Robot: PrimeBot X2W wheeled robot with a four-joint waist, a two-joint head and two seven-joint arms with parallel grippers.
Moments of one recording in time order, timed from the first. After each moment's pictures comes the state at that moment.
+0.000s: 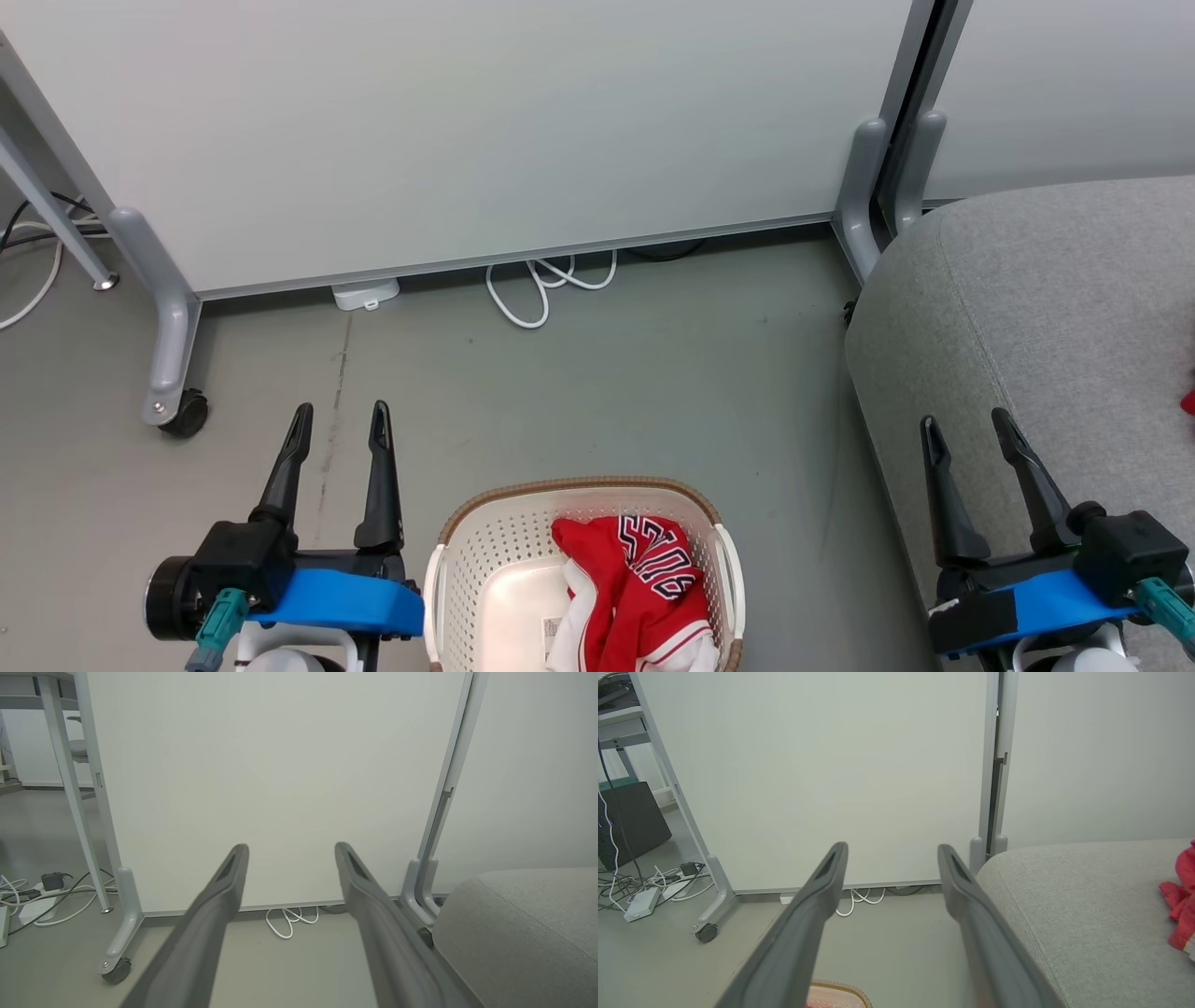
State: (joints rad) left arm -0.07 0.05 -0.08 0.18 -0.18 -0.09 -0.26; right arm -0.05 -0.09 -0.01 0.15 0.17 0.13 -0.26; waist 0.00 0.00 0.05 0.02
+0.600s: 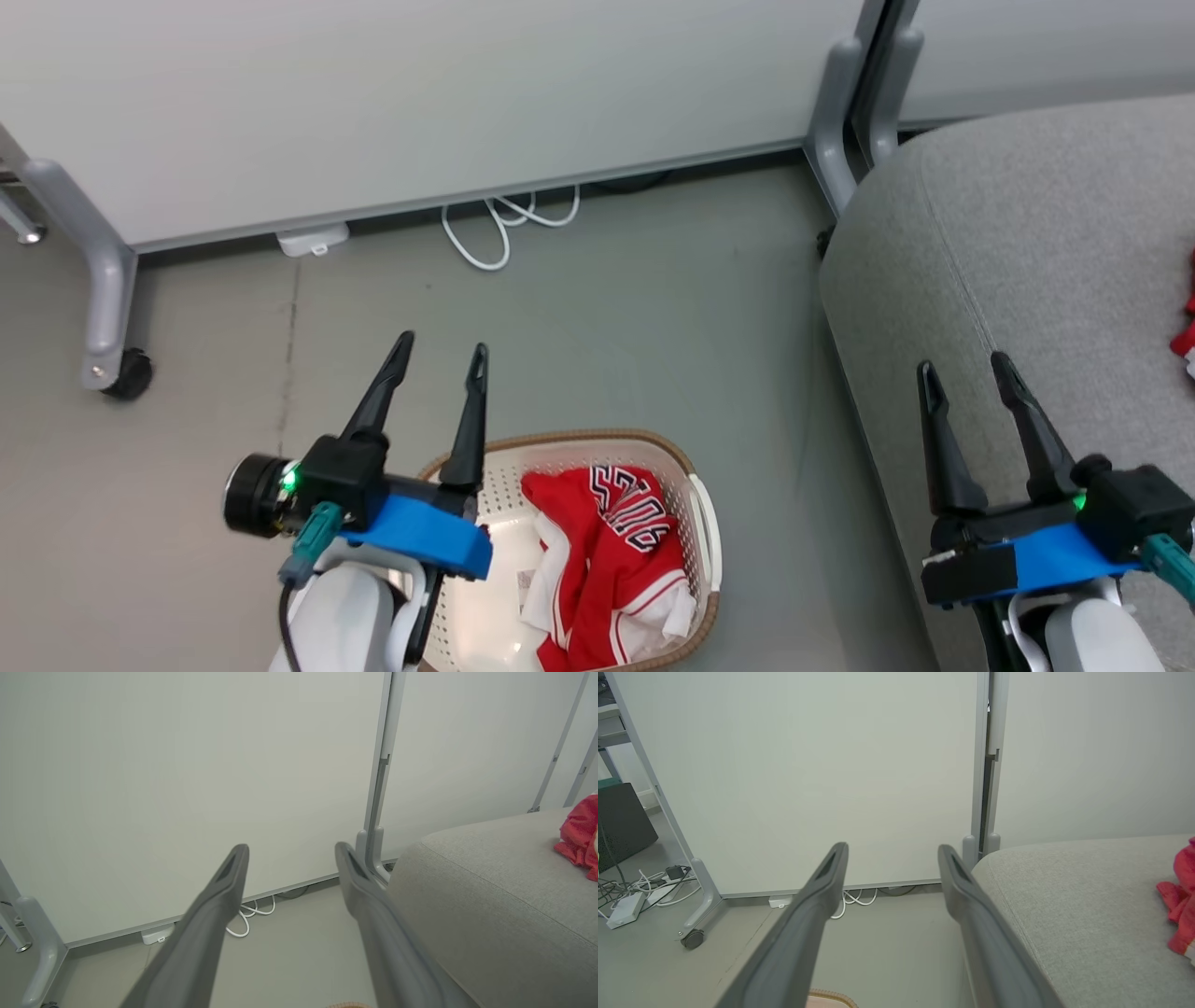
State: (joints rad) left arm -0.24 0.05 -0.21 0.29 -0.14 -0.12 -0.26; right arm -0.12 -0.09 0.00 0.13 0.17 0.13 -0.26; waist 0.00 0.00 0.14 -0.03
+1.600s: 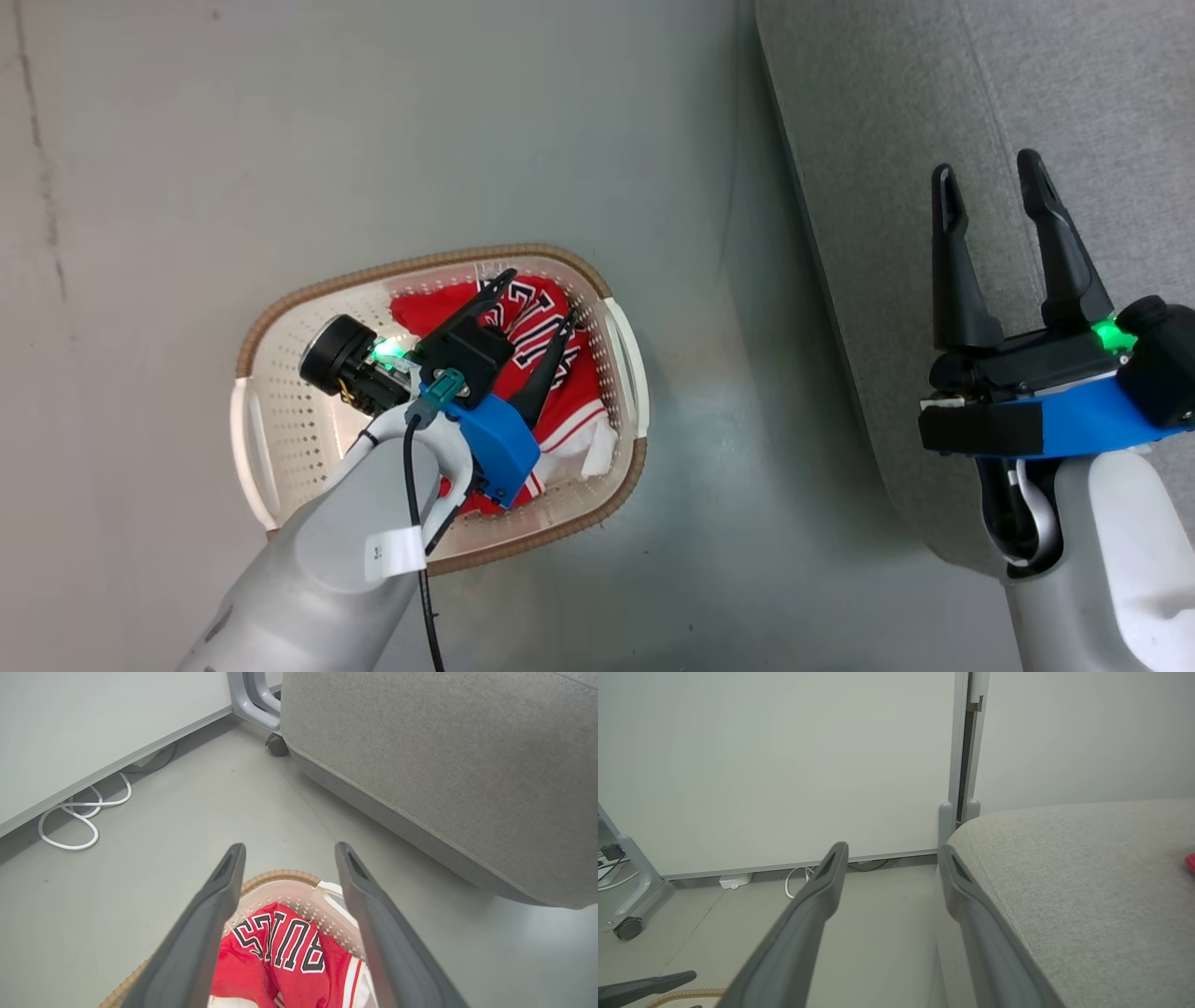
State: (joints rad) left arm -0.69 0.15 -0.71 0.78 -0.28 -0.13 -0.26; right arm -0.38 -0.08 0.03 0.06 0.20 0.13 -0.26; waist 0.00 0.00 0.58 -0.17
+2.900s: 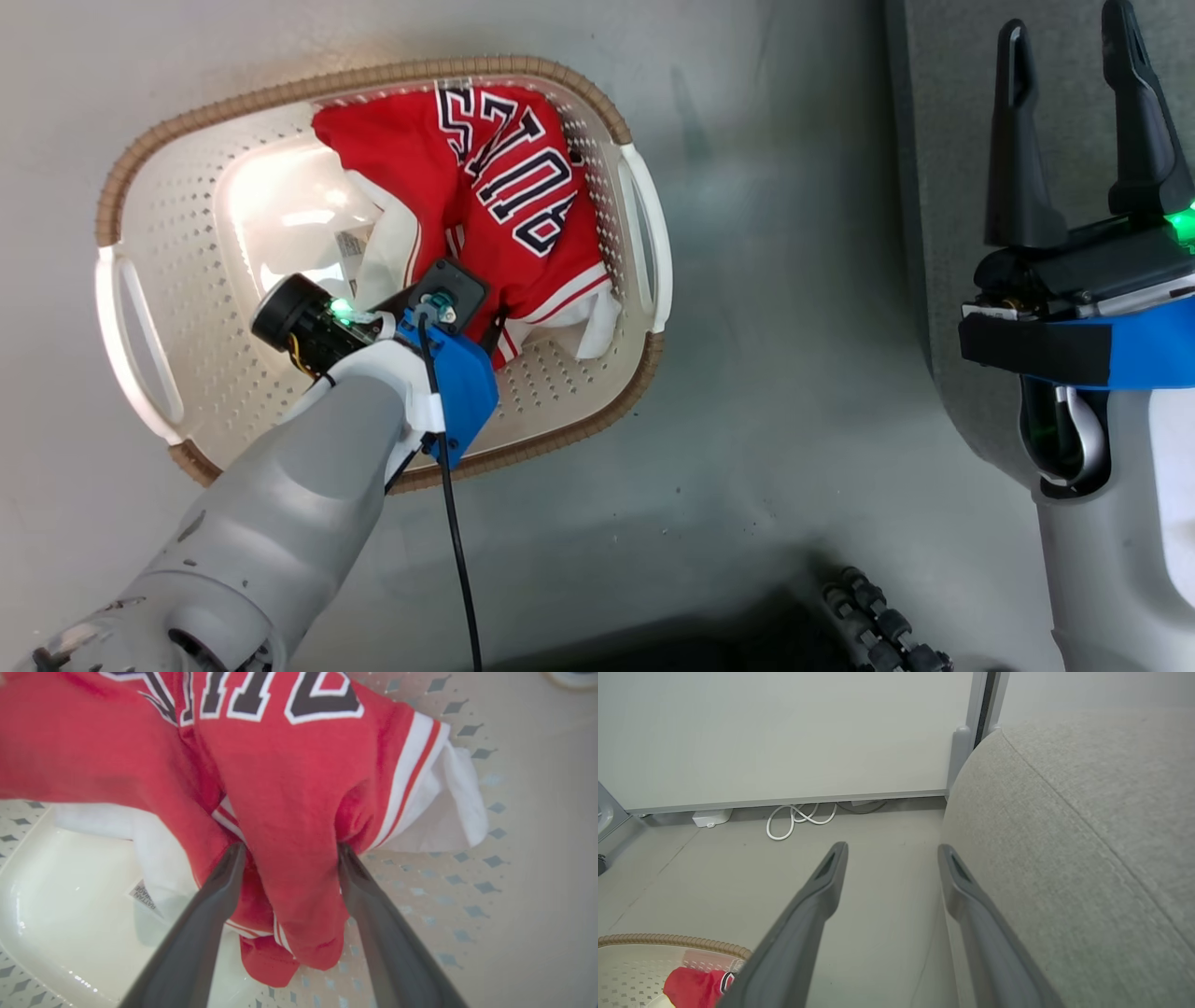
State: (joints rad) left arm -0.97 0.14 -1.21 1.16 -0.67 -0.13 -0.13; right arm -0.53 -0.10 0.01 -0.01 0.20 0.13 -0.26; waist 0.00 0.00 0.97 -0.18
